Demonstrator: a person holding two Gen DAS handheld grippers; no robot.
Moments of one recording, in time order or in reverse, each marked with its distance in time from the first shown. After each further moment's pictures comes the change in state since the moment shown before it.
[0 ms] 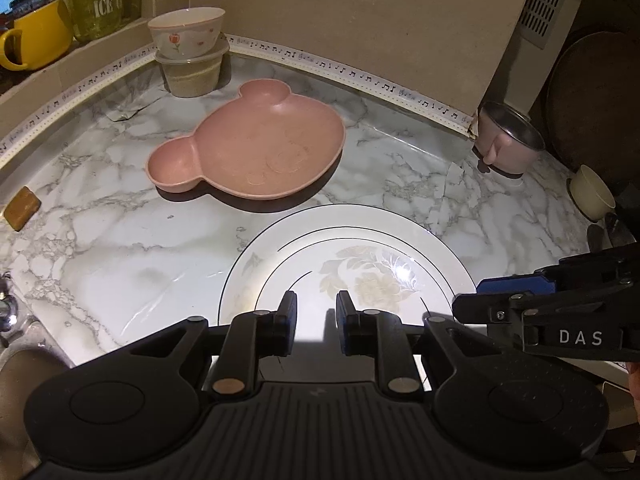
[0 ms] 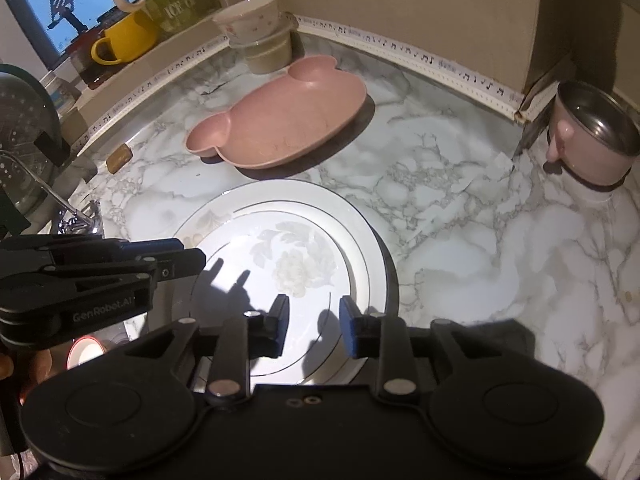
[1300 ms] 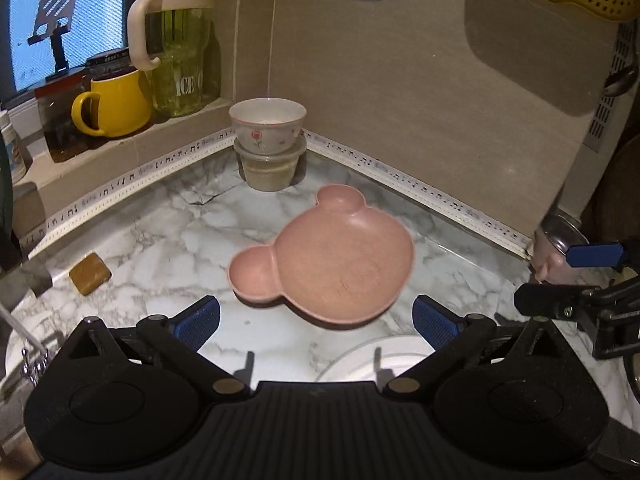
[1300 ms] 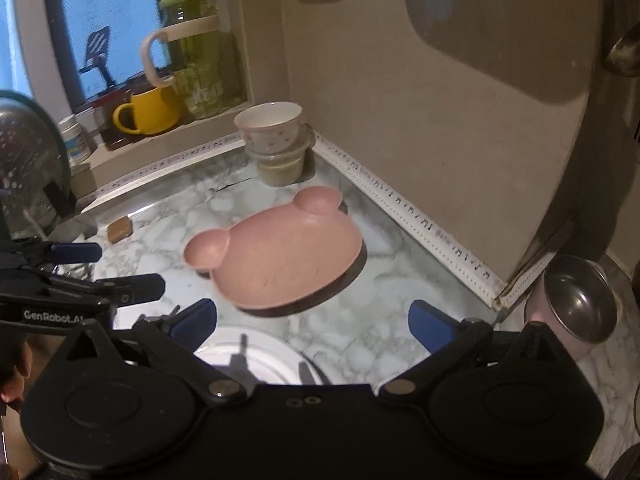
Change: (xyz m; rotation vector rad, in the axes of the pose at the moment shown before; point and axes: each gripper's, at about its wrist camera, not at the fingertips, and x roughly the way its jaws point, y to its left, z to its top) left arm -0.027 0.031 0.057 -0.111 -0.218 0.154; right arm -0.026 -0.003 0.083 -0.193 -0.241 -0.035
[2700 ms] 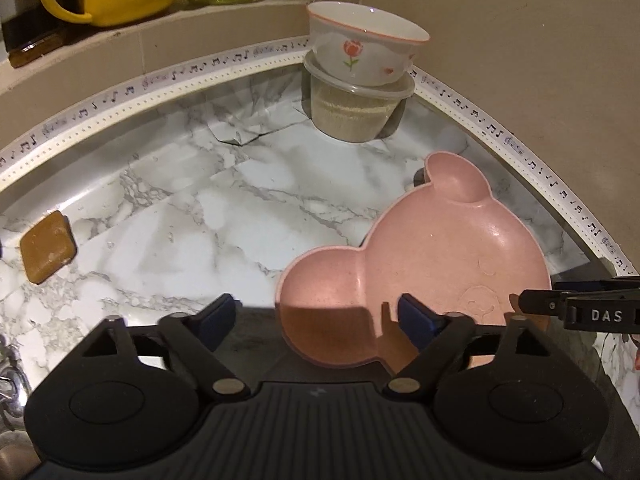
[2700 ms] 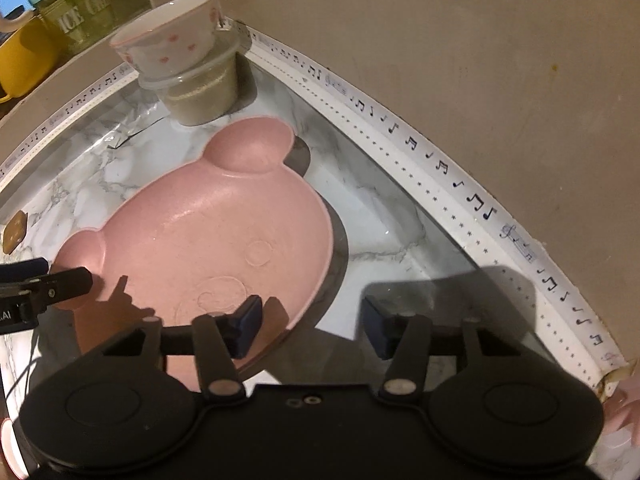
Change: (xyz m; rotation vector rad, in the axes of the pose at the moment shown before) left arm 0.155 0.066 0.016 -0.179 0.192 0.070; right arm 0.191 -0.049 0.036 0.084 0.279 -0.023
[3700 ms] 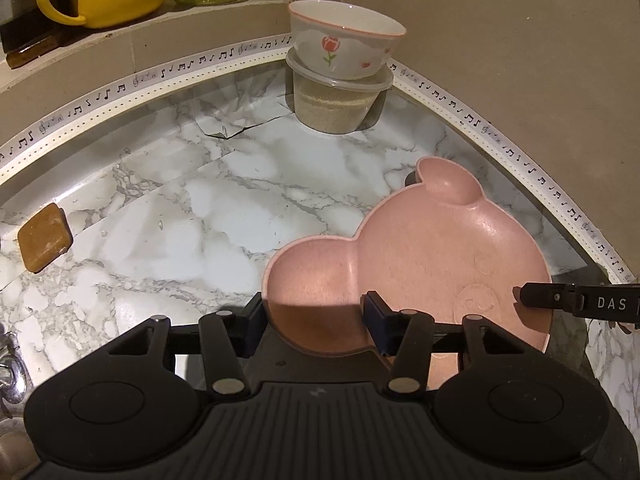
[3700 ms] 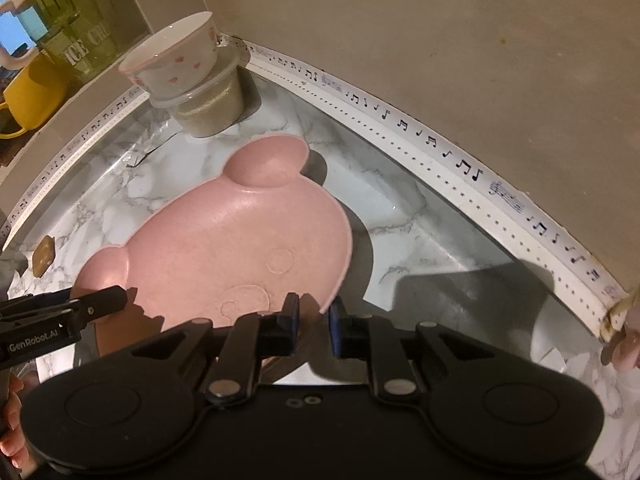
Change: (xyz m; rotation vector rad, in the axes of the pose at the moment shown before) left arm -0.014 -0.004 -0.009 0.014 0.006 -0.022; right arm -0.021 0.005 -0.008 0.105 -0.010 0.058
